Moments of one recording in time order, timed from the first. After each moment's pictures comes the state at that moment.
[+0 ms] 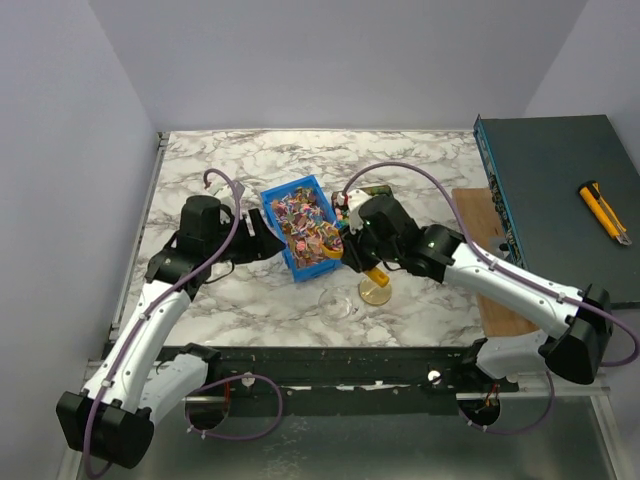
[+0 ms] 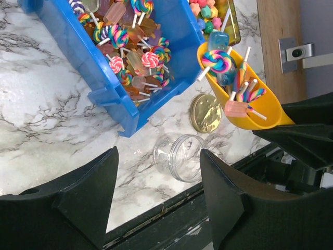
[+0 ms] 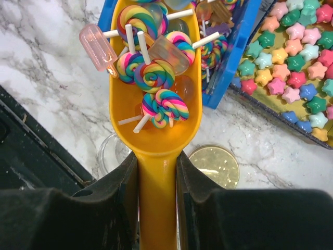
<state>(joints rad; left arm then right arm) -0.29 0.93 0.88 -0.57 0.38 -0.51 0.90 1.35 1.18 -0.55 0.05 0.16</state>
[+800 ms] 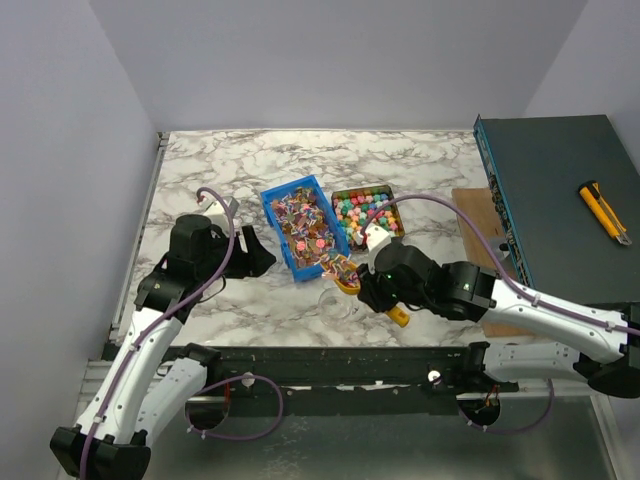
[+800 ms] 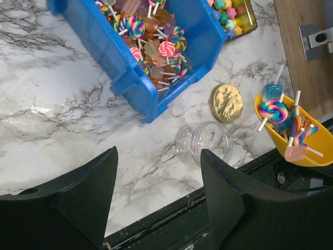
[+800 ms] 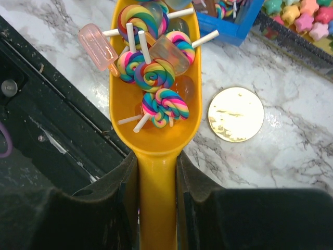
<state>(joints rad) -0.29 0.75 0.80 -0.63 0.33 -0.39 1.15 1.09 1.05 -0.71 0.22 0.33</state>
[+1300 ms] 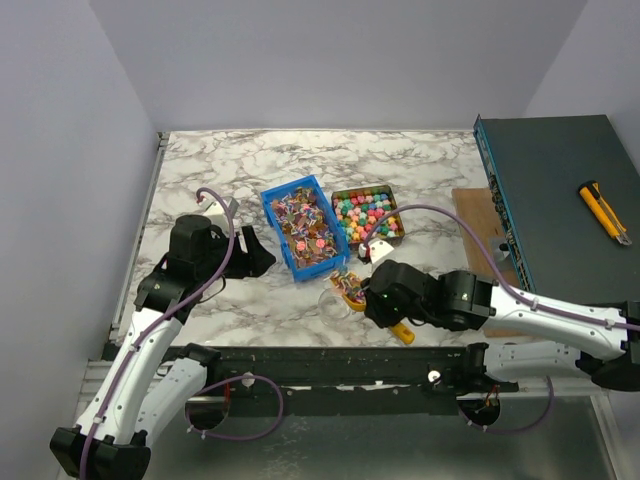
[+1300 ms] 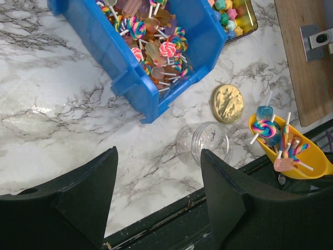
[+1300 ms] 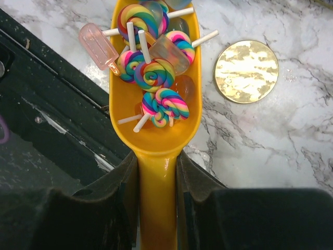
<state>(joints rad) -0.29 0.74 0.80 -0.63 0.32 -0.40 1.25 1.07 1.02 -0.84 0.30 0.52</state>
